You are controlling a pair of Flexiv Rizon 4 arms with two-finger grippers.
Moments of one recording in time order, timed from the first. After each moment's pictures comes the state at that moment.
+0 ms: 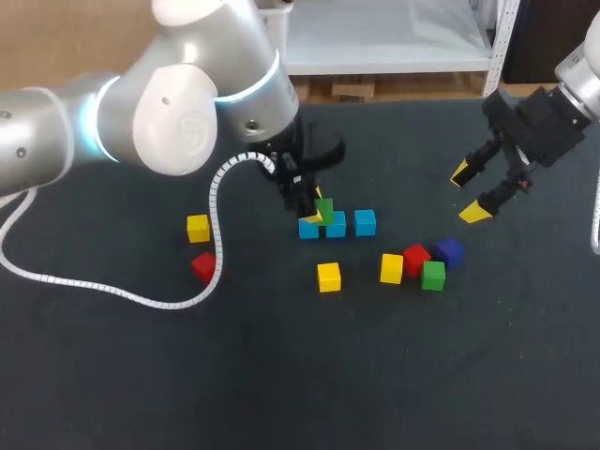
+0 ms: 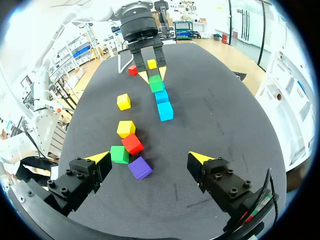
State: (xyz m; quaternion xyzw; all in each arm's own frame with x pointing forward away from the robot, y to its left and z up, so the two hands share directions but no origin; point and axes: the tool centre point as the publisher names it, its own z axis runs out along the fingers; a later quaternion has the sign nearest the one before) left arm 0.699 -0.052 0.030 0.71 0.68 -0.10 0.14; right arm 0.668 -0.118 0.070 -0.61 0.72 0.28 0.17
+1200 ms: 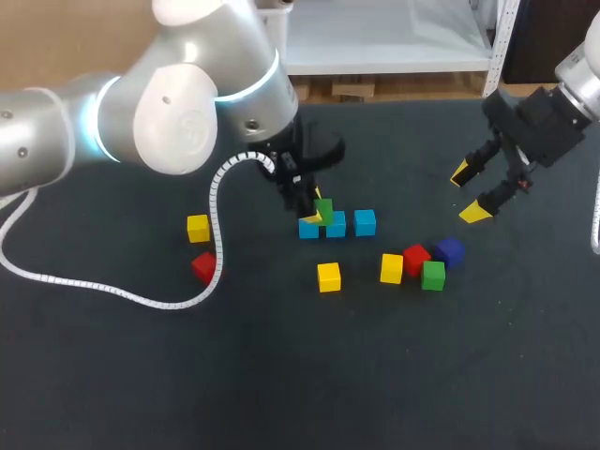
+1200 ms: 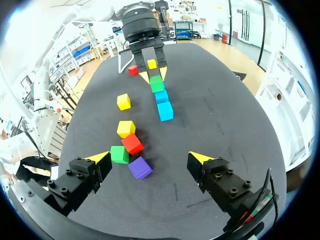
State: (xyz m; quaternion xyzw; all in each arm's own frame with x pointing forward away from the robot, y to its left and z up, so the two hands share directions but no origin) left arm 0.700 -0.050 0.028 0.71 0.69 -0.10 0.13; right arm 0.668 -0.118 0.070 -0.61 0.72 0.28 0.17
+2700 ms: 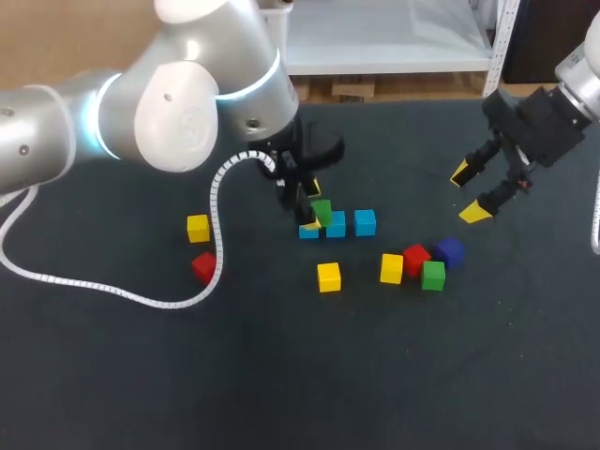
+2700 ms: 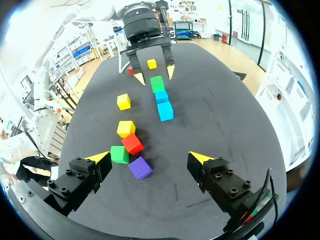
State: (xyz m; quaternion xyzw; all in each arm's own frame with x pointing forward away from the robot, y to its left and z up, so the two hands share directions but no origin) left arm 0.702 -0.049 0.028 0.70 0.69 -0.10 0.13; right arm 0.668 -0.118 0.070 -0.61 0.72 0.28 0.17
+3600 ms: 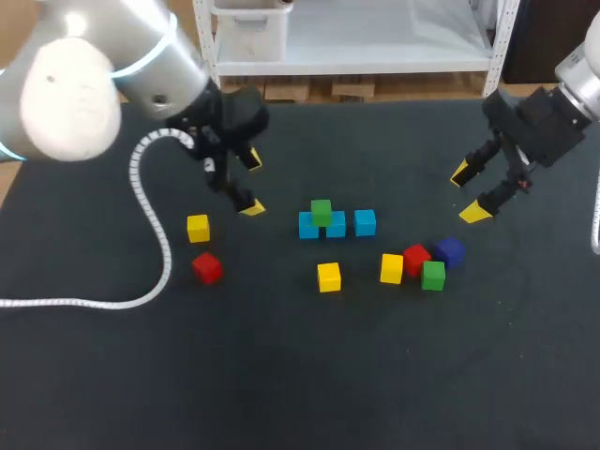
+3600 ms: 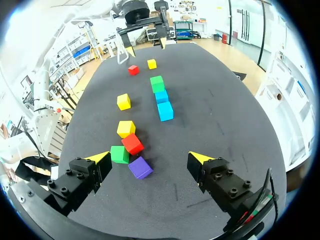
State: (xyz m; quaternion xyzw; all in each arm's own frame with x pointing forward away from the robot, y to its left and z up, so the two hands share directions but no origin) left arm 0.698 0.043 0.081 0.66 0.72 -0.12 0.17; right arm 0.668 -0.118 0.070 -0.61 0.72 0.28 0.17
